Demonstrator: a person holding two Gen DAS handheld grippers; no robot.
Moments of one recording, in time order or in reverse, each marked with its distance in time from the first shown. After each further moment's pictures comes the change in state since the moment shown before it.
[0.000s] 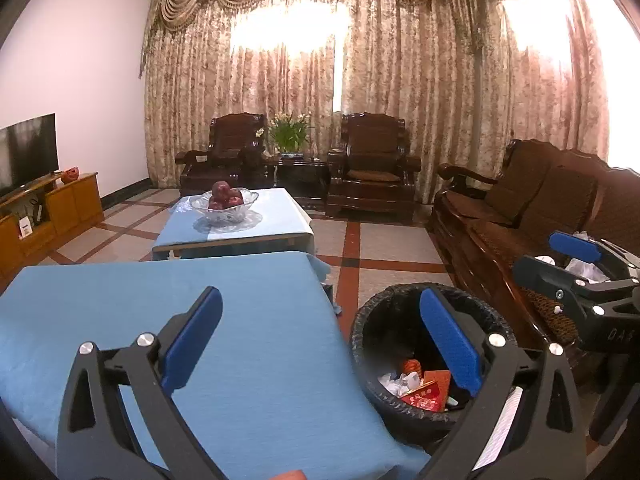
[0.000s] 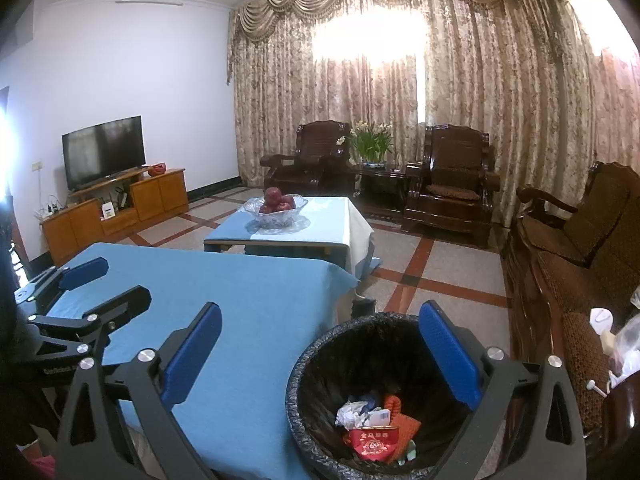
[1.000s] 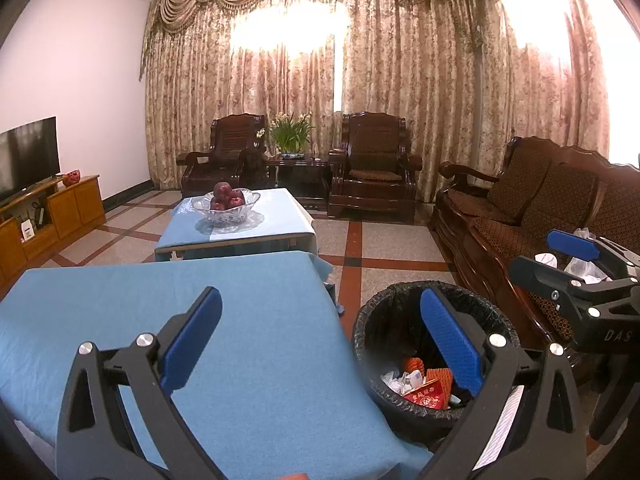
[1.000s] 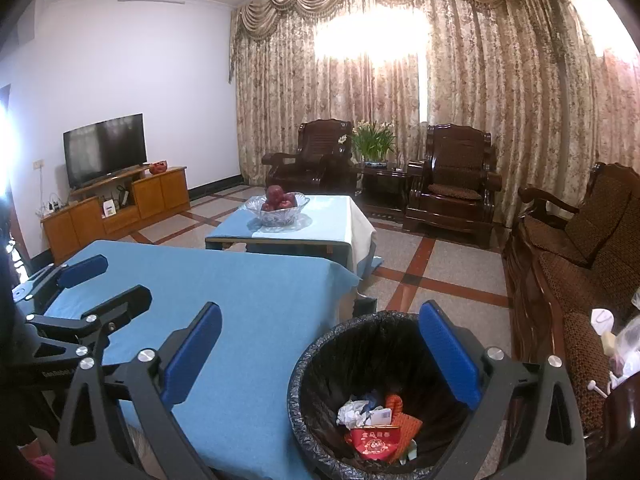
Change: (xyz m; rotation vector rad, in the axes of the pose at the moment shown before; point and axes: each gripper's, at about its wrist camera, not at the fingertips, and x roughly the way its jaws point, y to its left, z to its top) left arm -0.003 -0.001 -0.001 0.006 -0.001 0.004; right arm -0.001 0.004 0.000 -0.004 0.001 0.001
